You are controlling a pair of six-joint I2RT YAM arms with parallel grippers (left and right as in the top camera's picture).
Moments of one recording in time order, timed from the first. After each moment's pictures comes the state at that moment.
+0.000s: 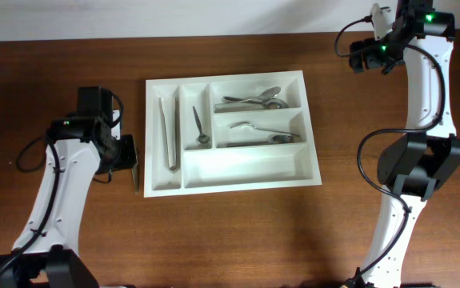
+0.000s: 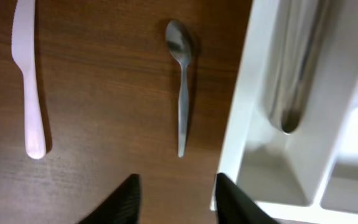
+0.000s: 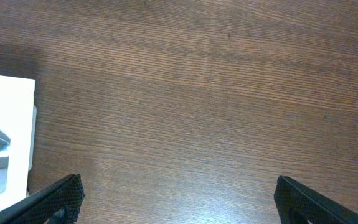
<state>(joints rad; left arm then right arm) 0.03 1.57 1.24 -1.03 -0.06 -0.14 -0.18 2.42 2.53 -1.24 -0.10 -0.32</state>
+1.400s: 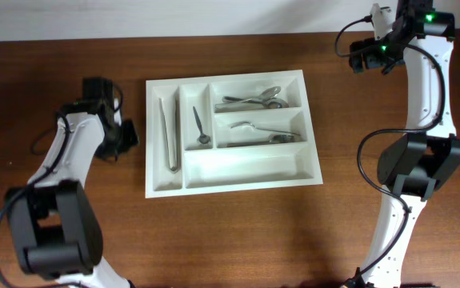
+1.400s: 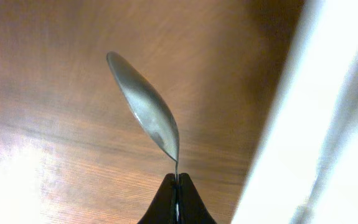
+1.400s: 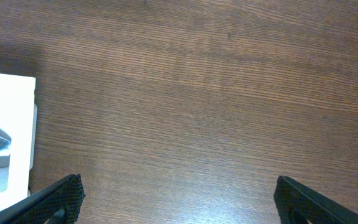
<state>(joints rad) 0.07 1.84 1.37 -0.87 0.01 -0.21 -0.18 2.42 2.53 -1.24 -0.10 -0.32</state>
